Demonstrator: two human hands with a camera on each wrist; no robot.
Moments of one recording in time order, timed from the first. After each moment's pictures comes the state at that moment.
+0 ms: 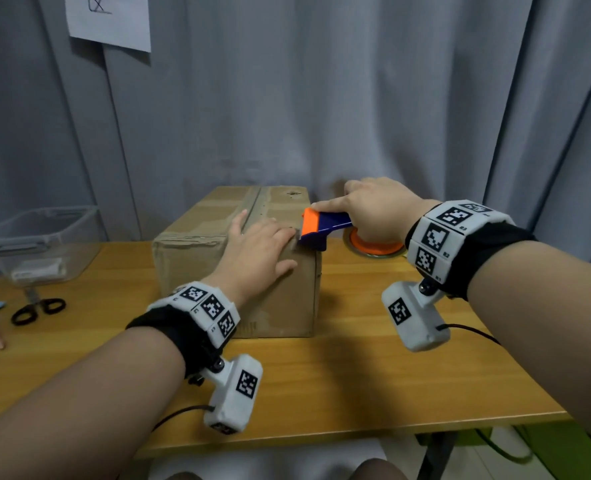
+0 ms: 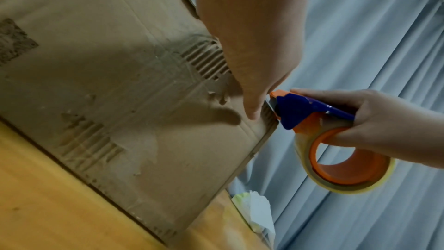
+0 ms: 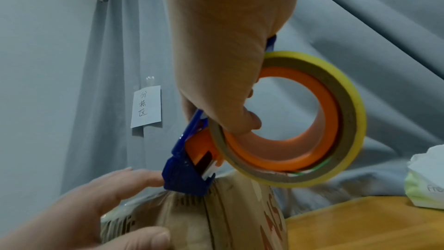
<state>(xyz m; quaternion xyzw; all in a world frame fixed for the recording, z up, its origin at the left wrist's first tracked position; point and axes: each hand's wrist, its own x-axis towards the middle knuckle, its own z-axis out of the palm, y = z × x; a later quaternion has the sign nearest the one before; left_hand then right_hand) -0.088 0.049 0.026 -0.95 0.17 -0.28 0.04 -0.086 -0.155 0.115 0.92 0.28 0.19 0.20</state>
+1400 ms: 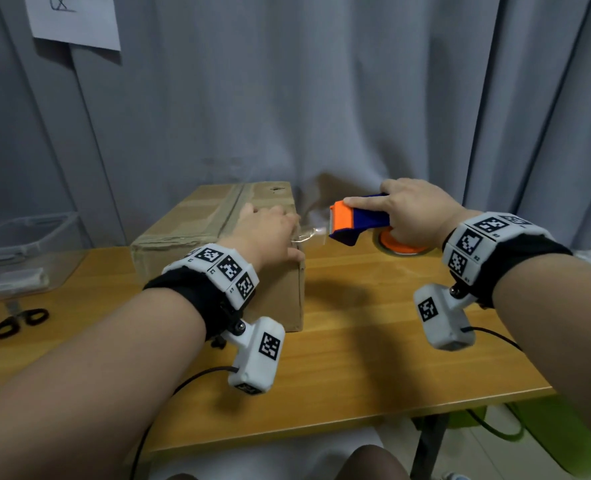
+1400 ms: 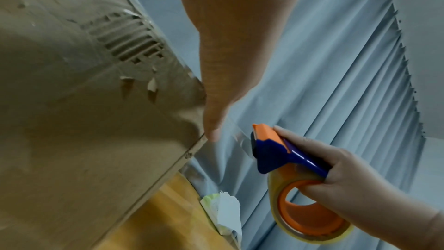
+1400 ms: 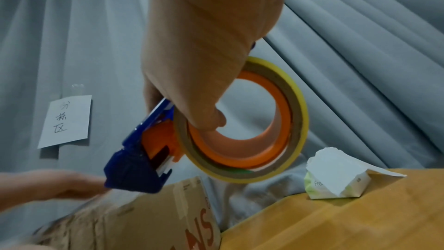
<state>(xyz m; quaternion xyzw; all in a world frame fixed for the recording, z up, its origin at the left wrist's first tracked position) -0.074 0.003 0.061 -0.97 0.17 -0.17 0.10 -0.068 -0.242 0.082 0.93 0.23 0.24 0.15</state>
